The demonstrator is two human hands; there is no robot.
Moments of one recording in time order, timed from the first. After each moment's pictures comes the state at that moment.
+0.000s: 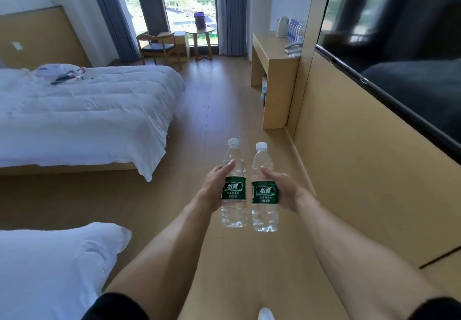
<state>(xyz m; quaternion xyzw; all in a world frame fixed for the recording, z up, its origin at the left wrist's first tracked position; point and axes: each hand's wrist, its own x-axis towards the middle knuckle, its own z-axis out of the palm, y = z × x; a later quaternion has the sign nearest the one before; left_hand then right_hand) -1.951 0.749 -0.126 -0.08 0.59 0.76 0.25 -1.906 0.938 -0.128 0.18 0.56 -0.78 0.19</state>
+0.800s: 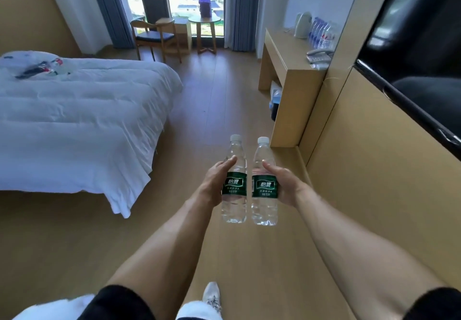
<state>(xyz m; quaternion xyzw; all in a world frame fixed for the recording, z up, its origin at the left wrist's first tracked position) -2.351 0.813 -0.134 -0.10 0.58 0.76 0.26 -2.316 1.001 -0.130 0.19 0.57 -0.78 0.18</state>
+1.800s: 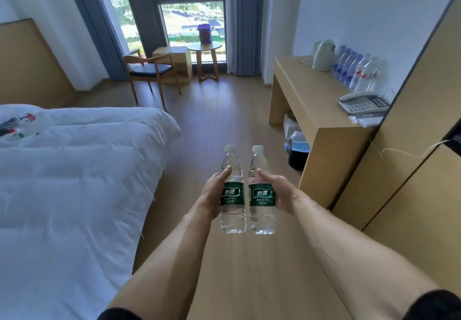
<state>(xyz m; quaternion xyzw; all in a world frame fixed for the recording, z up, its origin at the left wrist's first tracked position) -2.926 0.888 -0.119 -0.10 0.59 0.77 0.24 -2.890 1.071 -0.105 0.18 0.54 -0.80 0.19</state>
